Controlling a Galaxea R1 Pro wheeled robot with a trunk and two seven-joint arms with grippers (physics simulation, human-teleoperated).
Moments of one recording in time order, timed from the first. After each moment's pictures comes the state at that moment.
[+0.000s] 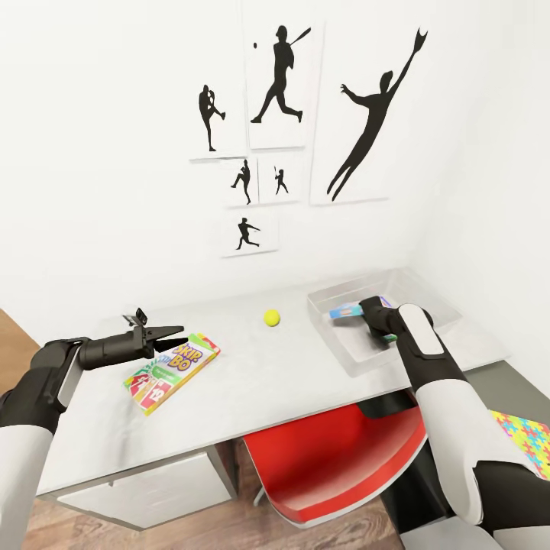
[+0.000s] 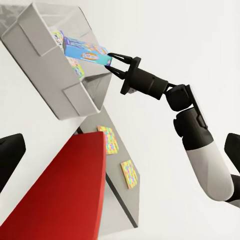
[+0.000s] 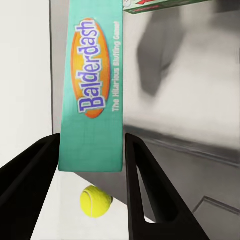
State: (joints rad) left arm -0.80 0.31 0.17 -0.95 0.18 1.03 -1.48; right arm -0.98 -0.04 -0.06 -0.89 -1.34 0.29 -0.68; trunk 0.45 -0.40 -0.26
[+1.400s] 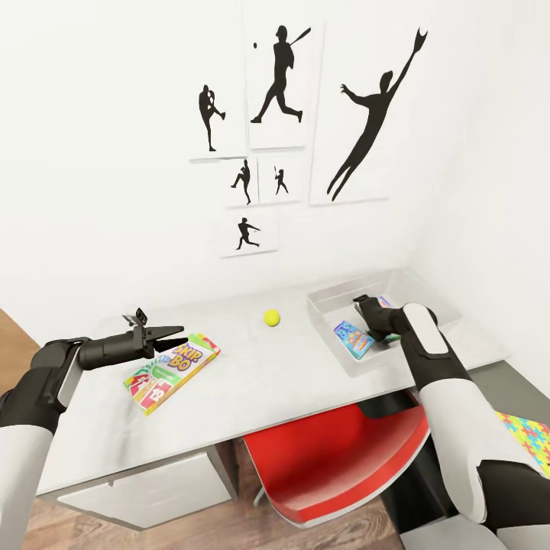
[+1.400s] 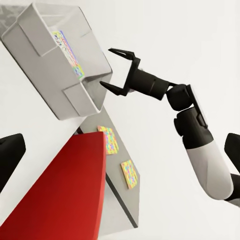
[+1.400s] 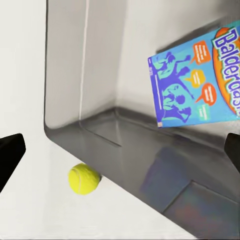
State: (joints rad) left arm -0.80 0.31 0.17 -0.95 0.18 1.03 -1.48; right arm -0.98 -0.06 -0.06 -0.89 -1.34 0.42 -0.68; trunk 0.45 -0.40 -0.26
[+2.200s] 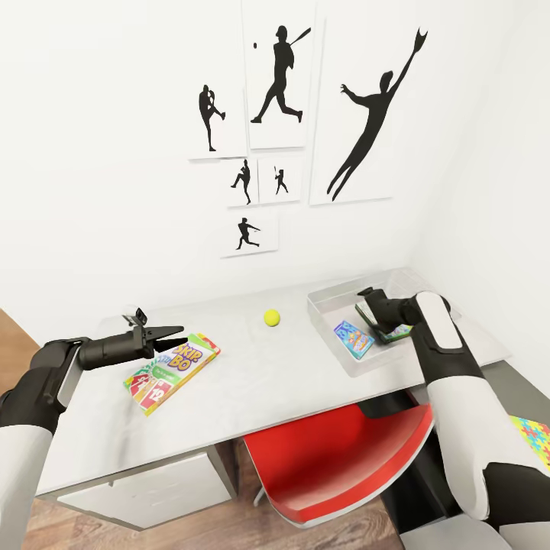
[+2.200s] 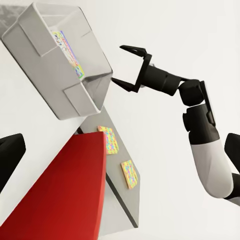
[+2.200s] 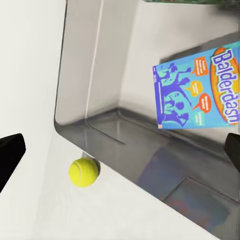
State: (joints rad) left arm -0.80 0.31 0.17 -0.95 0.18 1.03 -1.48; right arm -0.99 -0.07 -0.08 -1.02 -1.35 0.53 -0.81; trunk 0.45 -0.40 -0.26
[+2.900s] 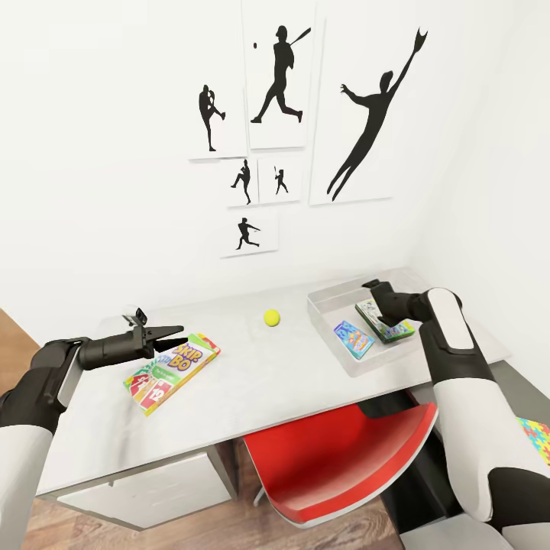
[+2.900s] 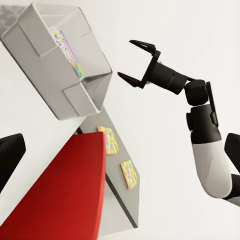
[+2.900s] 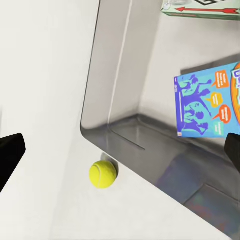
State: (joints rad) left arm -0.80 0.31 0.17 -0.95 0.19 1.04 -1.48; right arm -0.98 -0.08 -0.11 -1.09 -1.37 0.56 -0.80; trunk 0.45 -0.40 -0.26
